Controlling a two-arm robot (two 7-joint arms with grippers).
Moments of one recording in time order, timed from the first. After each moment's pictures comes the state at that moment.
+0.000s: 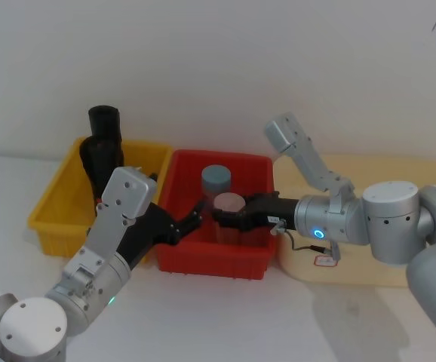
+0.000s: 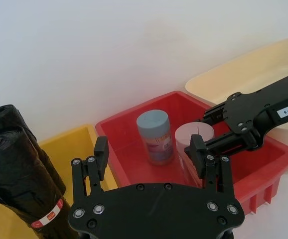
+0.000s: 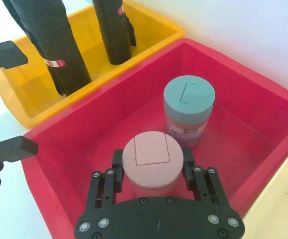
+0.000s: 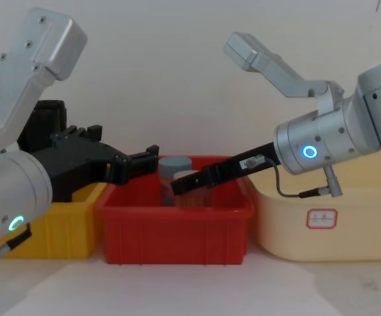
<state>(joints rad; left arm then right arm) -0.24 0.38 0.45 -1.63 -0.20 0.01 -0.01 0.82 0.17 -0.65 -0.97 0.36 0.46 0.56</state>
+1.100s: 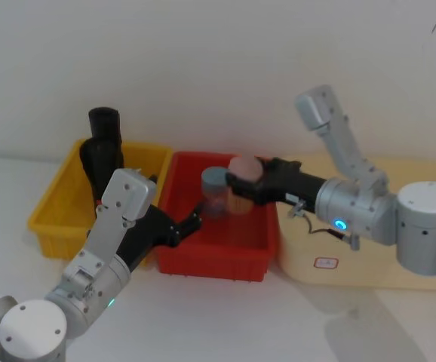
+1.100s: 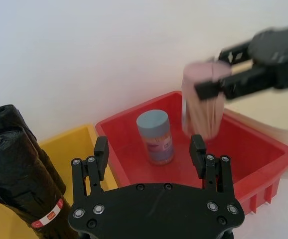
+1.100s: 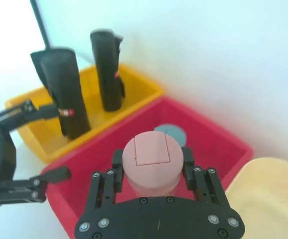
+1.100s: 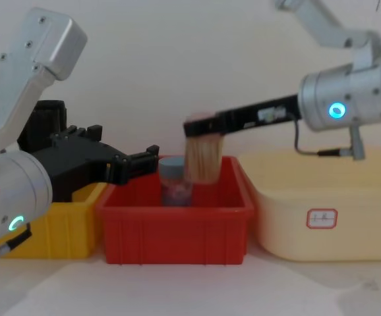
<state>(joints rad) -0.24 0.38 0.45 -1.63 -0.20 0.01 -0.01 0.68 0.26 -0.56 -1.31 0.37 0.44 0.43</state>
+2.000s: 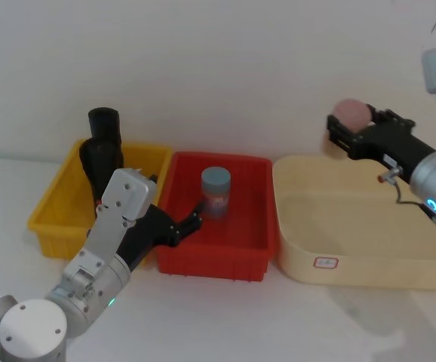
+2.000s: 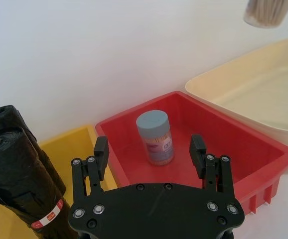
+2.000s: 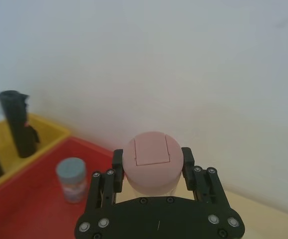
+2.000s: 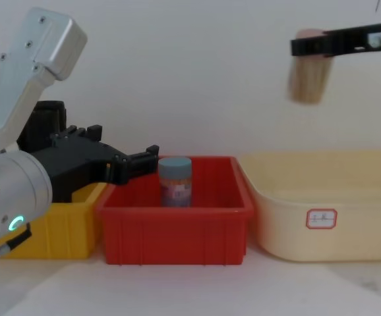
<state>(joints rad) -0.24 0.38 0.45 -1.63 -0.20 0.01 -0.01 0.51 0.35 -0.33 -1.61 0.35 0.45 0.19</state>
